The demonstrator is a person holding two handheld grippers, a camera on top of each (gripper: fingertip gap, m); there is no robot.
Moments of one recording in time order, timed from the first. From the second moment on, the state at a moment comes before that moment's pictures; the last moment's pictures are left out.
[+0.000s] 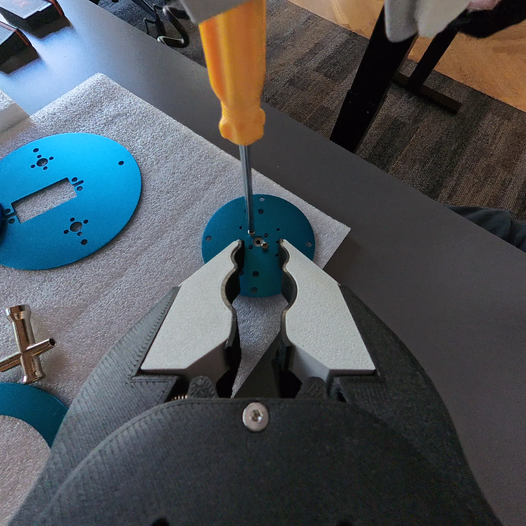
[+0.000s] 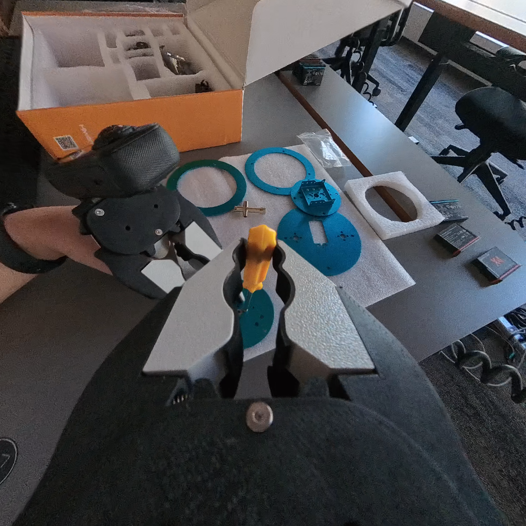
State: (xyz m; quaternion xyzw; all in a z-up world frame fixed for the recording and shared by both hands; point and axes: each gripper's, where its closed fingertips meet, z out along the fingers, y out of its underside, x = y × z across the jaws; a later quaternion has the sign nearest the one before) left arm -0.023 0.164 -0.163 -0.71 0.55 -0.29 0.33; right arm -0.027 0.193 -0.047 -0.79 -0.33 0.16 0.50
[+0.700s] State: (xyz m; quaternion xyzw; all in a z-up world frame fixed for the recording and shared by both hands) left arm -0.023 0.163 -0.163 -0.71 0.55 -0.29 0.33; right arm -0.018 0.177 -0.061 -0.75 -0.65 0.06 0.09
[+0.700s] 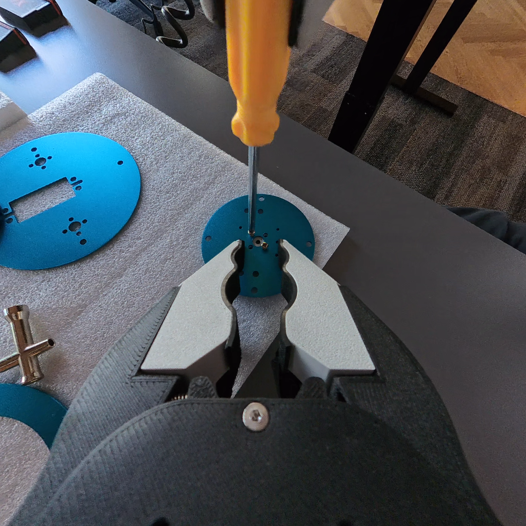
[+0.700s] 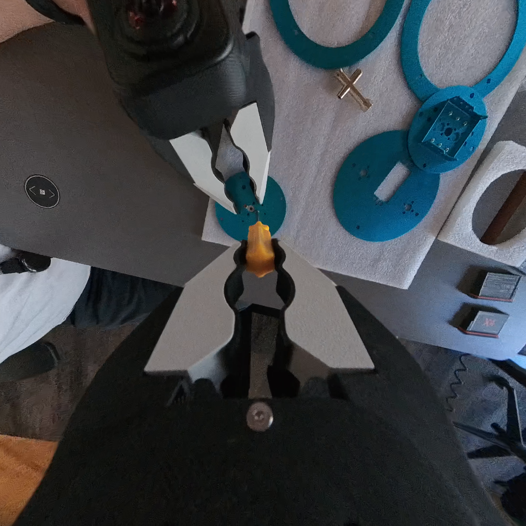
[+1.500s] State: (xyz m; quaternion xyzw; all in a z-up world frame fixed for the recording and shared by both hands) left arm -0.023 0.162 -0.163 -0.71 0.55 -0.29 0.33; right arm -0.007 0.176 -0.062 -0.86 -0.50 0.05 0.03
